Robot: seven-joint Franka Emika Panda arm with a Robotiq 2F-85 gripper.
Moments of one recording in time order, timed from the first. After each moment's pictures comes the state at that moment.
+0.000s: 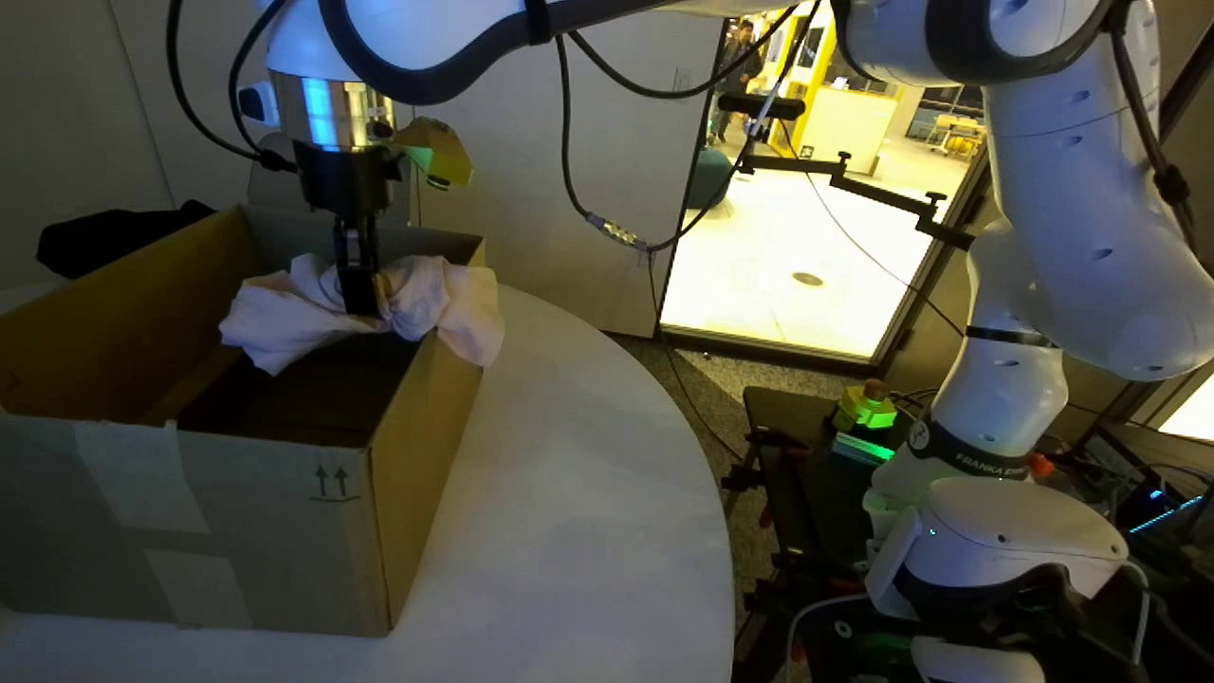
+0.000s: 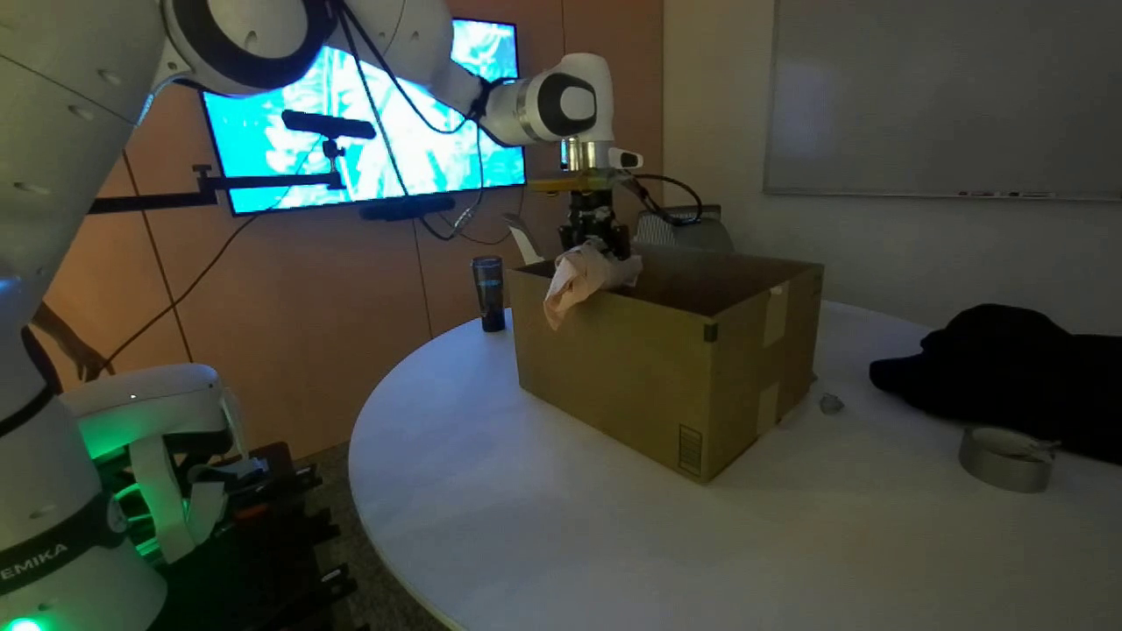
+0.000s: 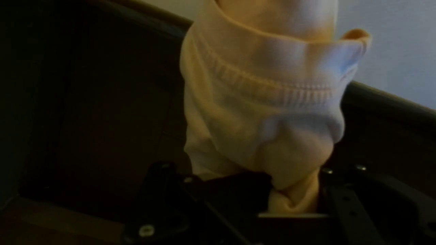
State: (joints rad) arm 0.10 0.63 0.08 -1.29 -0.10 1.92 -0.28
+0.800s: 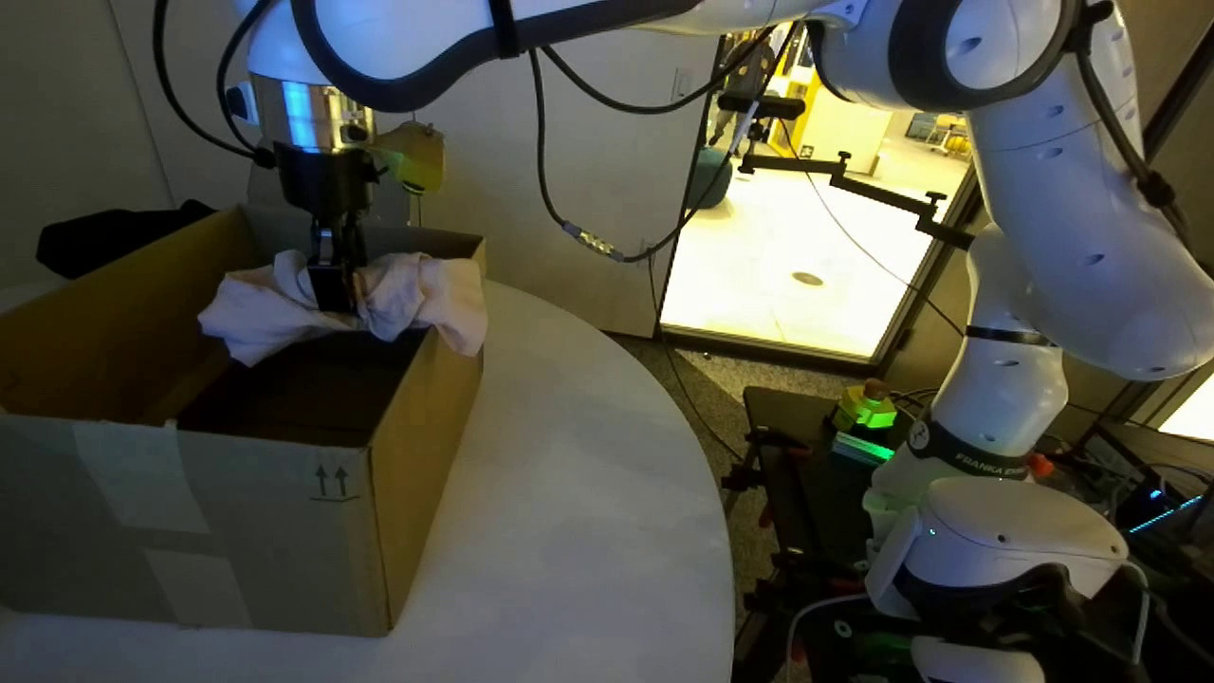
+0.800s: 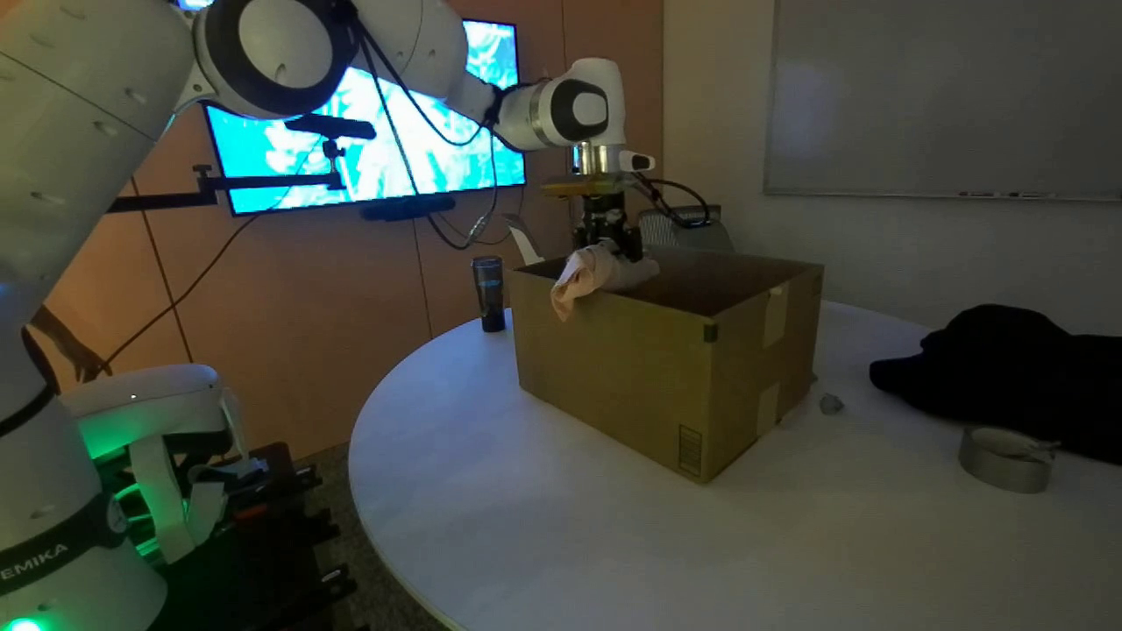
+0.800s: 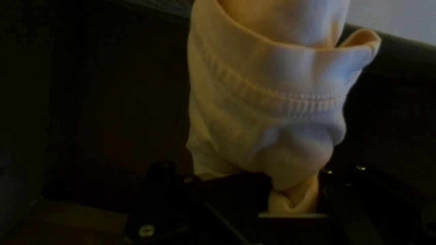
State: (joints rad) arm 0.10 0.71 0.07 -1.18 -0.10 1.92 -0.19
